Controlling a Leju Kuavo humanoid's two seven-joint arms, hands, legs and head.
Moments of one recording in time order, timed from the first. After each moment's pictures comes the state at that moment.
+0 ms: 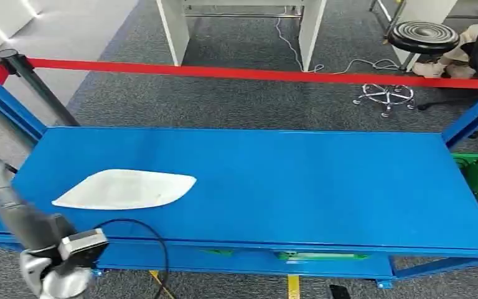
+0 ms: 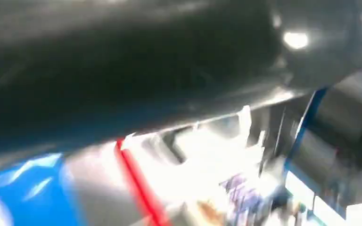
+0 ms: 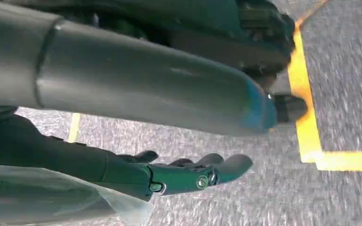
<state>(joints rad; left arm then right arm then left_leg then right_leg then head) 0.10 -0.19 -0.13 -1.71 -0.64 0.62 -0.70 -0.11 0.23 -1.15 -0.20 0.89 -0.07 -0.02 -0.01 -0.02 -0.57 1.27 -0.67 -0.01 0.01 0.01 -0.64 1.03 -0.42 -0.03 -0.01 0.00</state>
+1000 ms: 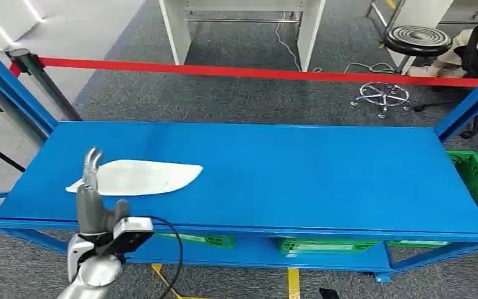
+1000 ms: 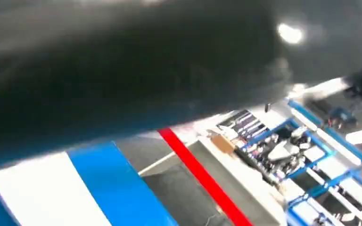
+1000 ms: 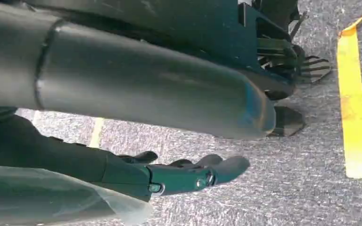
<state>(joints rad) -0.02 -0.14 -0.22 -1.50 -0.67 0.49 -0.58 -0.11 0.24 -1.12 -0.20 0.96 -0.02 0.05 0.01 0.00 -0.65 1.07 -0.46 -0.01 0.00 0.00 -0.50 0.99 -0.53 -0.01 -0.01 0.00</state>
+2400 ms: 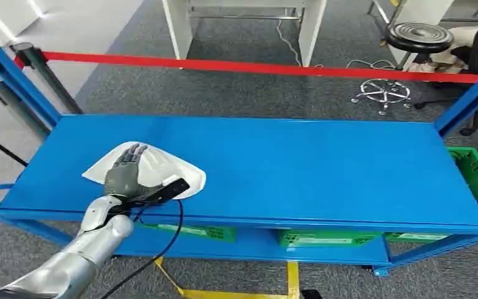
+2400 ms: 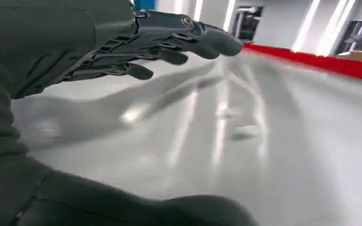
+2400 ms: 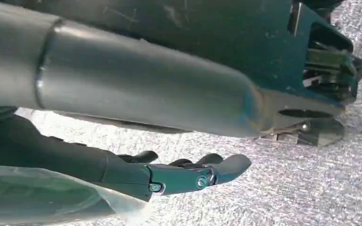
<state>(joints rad) -0.47 -0.07 -0.17 -0.64 -1.03 0.54 -0.24 -0.11 0.26 -1.05 -0.19 1.07 -0.03 0.08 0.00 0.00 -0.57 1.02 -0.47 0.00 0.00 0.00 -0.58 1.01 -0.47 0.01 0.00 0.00</state>
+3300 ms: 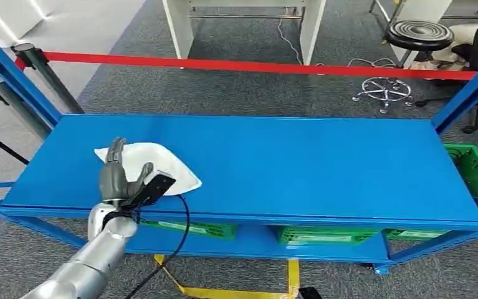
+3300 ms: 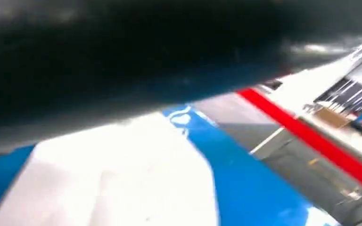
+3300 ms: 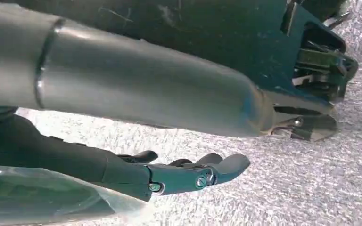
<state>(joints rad) -0.39 -0.14 -0.09 -0.82 -0.71 0.63 -0.50 -0.12 0.27 -1.05 -0.19 1.11 -0.04 0.07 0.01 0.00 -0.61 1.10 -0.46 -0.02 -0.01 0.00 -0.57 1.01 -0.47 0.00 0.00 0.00</state>
